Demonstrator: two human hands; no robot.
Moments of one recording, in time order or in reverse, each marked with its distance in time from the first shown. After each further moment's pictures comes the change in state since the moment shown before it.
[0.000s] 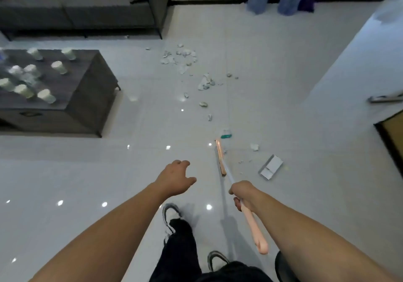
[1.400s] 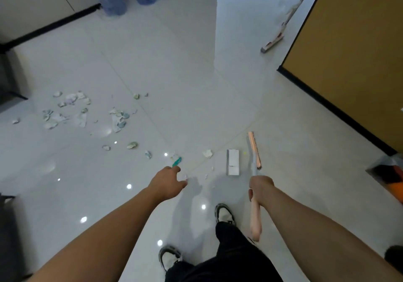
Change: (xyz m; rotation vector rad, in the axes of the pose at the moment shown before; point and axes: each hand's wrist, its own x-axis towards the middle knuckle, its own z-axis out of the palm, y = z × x) left_hand 0.292 0.190 -0.067 0.413 -0.264 0.407; right_hand 0.114 -0.078 -0.188 1.039 0.497 0.369
